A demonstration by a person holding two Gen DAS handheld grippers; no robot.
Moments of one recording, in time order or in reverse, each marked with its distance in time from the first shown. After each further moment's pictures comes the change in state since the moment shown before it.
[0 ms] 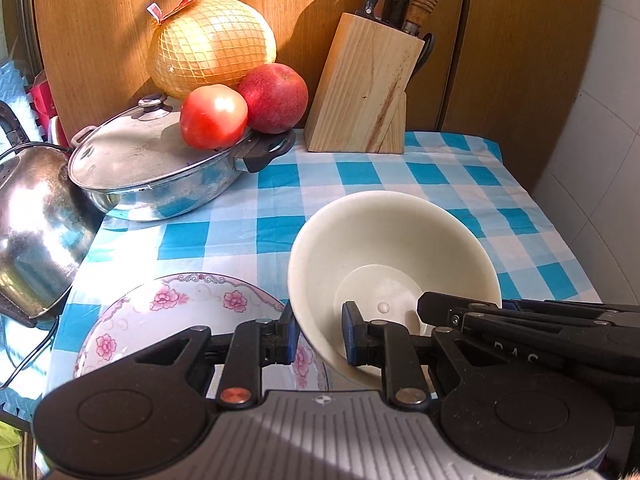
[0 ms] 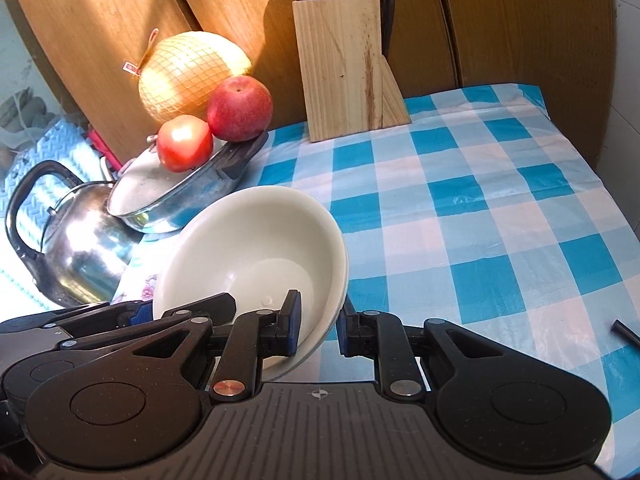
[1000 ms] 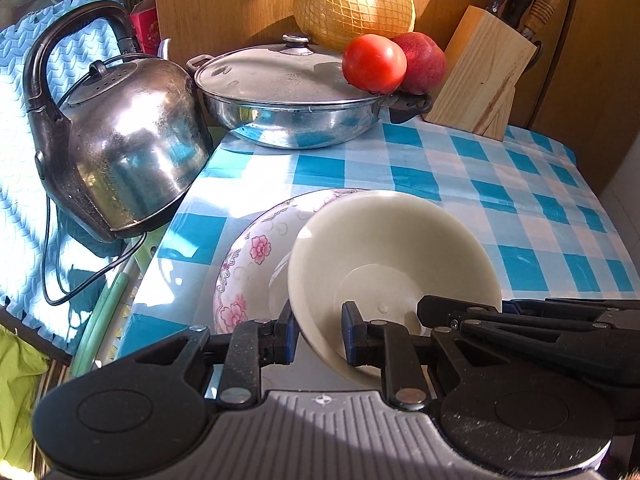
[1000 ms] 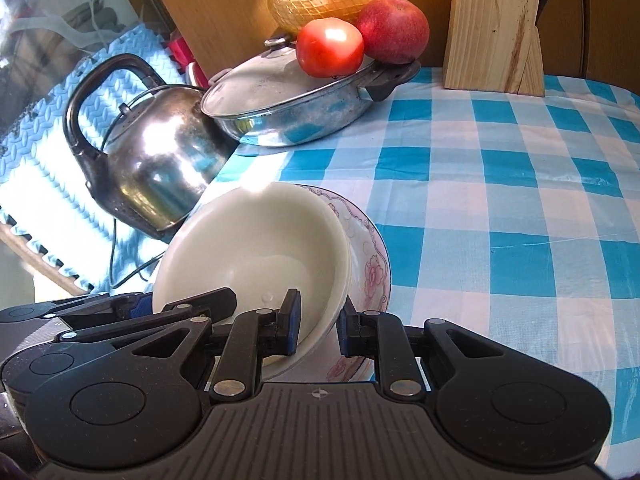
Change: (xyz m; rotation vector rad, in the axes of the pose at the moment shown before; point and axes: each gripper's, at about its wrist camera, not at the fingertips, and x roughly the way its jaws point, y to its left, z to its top) left arm -0.022 0.094 -0.050 -0.163 0.062 0.121; right arm 0.039 0.100 -0.037 -0.183 0.151 0.110
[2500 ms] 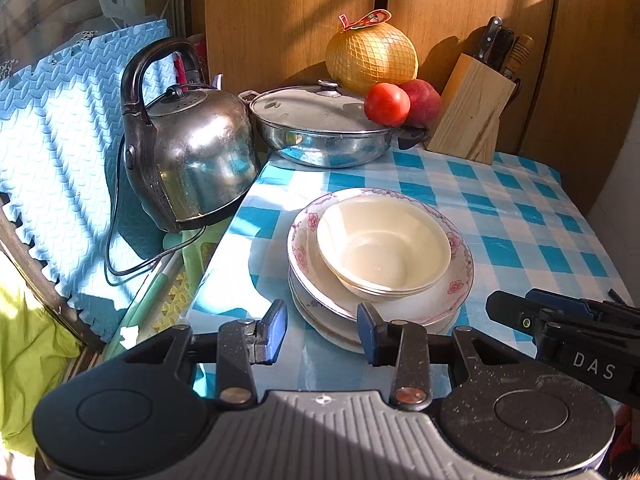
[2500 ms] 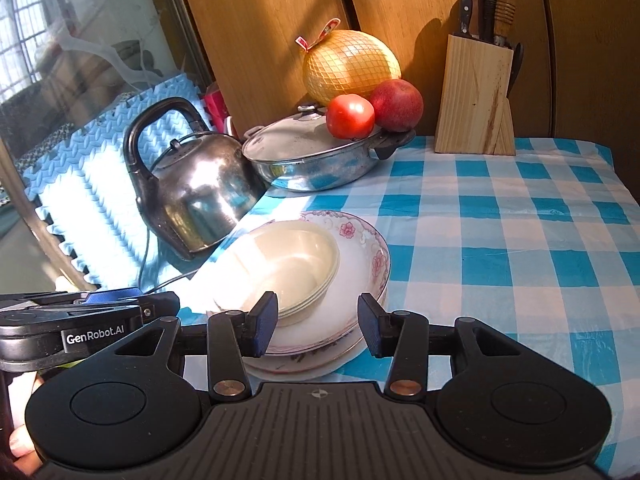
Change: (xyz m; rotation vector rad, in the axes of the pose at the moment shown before) left arm -0.102 0.021 -0.065 -0.013 -0.124 0.022; right arm -0.095 0.023 -0.071 -0.052 -0.245 -0.024
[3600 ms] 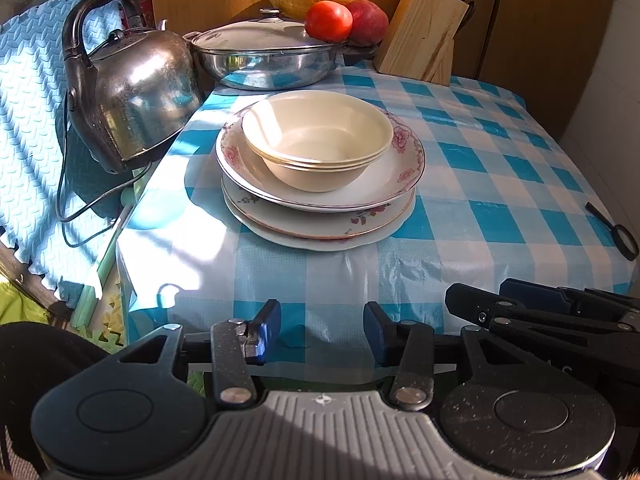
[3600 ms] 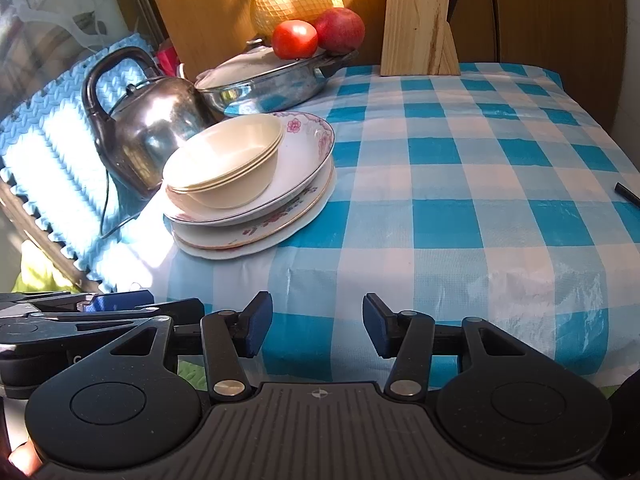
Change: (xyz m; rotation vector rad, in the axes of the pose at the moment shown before) left arm 0.022 -0.031 -0.051 0.077 0.140 -0.078; right arm -0.005 -0.008 -0.068 0.077 0.118 -0.116
